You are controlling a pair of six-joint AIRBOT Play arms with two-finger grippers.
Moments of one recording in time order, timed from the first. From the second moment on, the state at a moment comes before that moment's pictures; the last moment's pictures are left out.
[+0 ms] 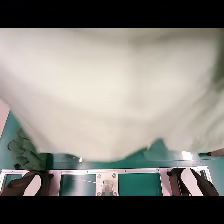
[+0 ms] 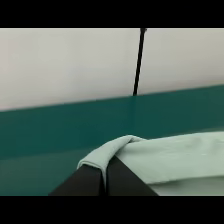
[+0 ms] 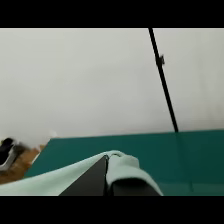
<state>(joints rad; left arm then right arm) 0.25 -0.81 1.81 1.04 -1.29 -1.38 -0.65 -0.83 1.66 -0.49 1.24 1.34</state>
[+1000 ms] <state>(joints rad) 0.21 -1.64 1.30 0.55 -0.86 -1.01 -0.40 -1.89 1.61 -0.48 1.00 1.12</state>
